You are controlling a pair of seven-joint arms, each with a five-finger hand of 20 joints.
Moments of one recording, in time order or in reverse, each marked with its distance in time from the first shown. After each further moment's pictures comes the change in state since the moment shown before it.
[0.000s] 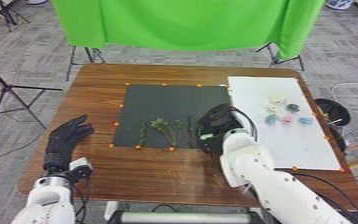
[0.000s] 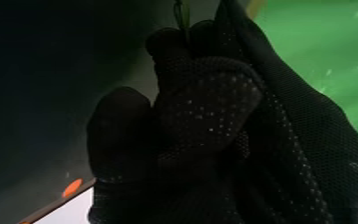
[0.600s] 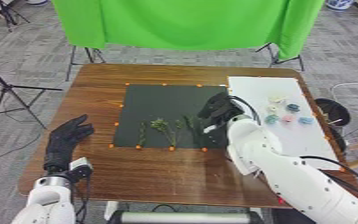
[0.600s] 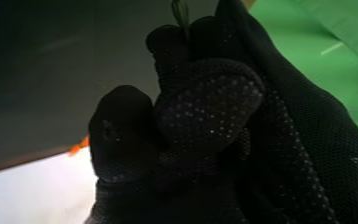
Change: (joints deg) left arm -0.1 0.0 0.1 0.0 0.0 0.1 0.1; right arm 8.1 4.7 -3.6 0.7 3.2 -6.5 -2.1
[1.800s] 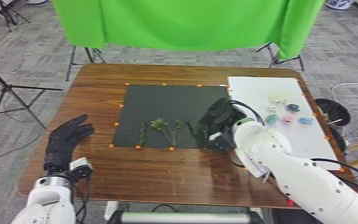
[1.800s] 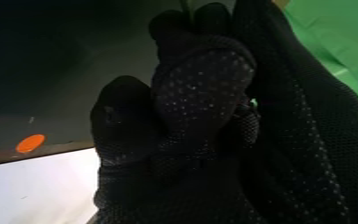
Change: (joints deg) left arm 0.0 -0.1 0.0 0.0 0.0 0.0 0.0; right arm -1.9 2.7 2.0 -1.1 1.8 -9.1 -0.4
